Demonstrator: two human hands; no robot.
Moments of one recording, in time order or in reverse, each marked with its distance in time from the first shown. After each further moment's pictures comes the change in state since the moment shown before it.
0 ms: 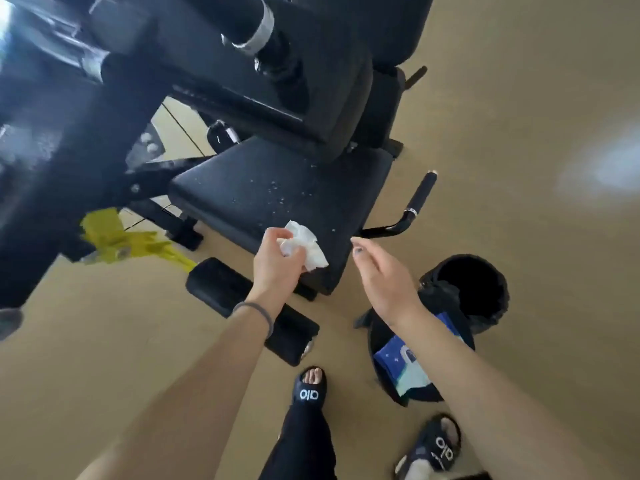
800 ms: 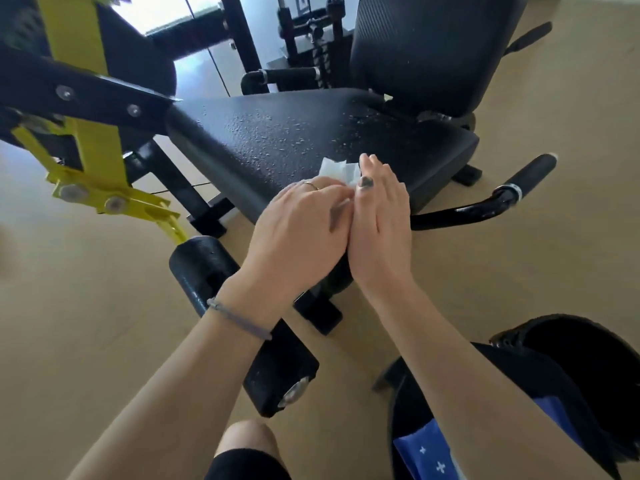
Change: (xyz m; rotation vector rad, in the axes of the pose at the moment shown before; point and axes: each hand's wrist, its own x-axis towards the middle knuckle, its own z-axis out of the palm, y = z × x) left_hand 0.062 -0.095 0.088 0.641 0.304 0.801; right_hand 0.152 0.131 0.093 -0.076 0.192 -0.620
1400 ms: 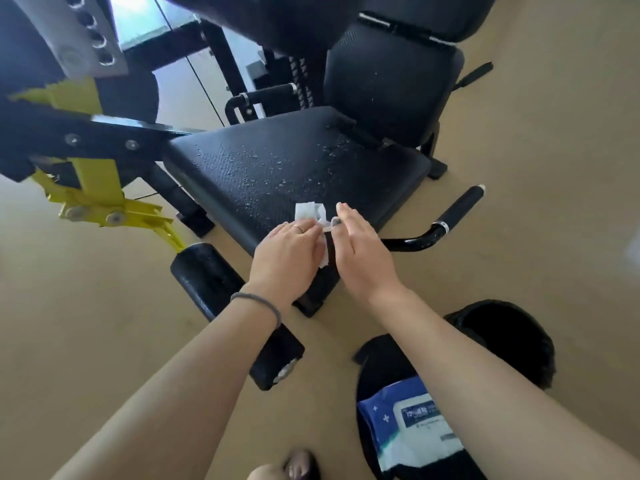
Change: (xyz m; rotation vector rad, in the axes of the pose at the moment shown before) left_hand 0.026 0.003 -0.014 0.266 -0.230 -0.006; right_hand 0.023 -0.057 -0.072 -0.149 -0.428 0.221
